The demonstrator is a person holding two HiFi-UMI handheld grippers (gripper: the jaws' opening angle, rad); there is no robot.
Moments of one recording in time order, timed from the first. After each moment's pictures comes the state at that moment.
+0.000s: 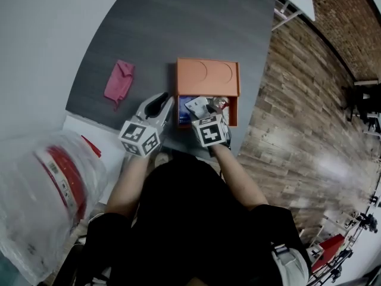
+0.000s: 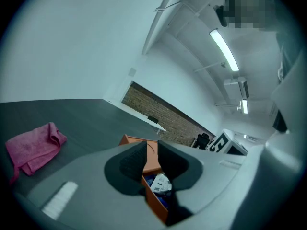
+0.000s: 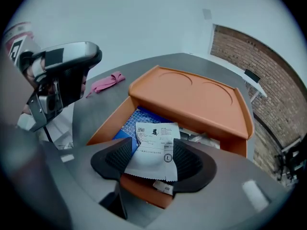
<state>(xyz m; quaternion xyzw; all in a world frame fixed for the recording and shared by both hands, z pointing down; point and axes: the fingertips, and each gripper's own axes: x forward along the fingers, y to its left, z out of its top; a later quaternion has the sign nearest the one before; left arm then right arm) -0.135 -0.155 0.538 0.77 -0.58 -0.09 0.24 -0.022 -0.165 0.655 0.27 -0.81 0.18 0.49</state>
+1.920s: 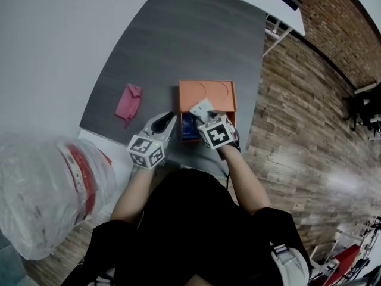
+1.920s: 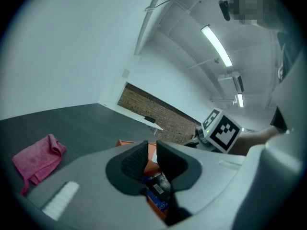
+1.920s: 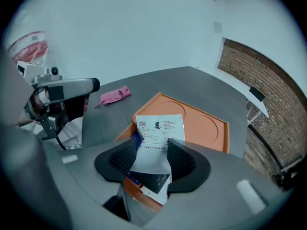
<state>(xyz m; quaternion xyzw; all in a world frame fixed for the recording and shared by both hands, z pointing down) -0.126 -0.146 0.517 0.79 -0.57 -0.06 0.22 -0.034 -0.194 0.592 0.23 -0.84 0.13 0.47</state>
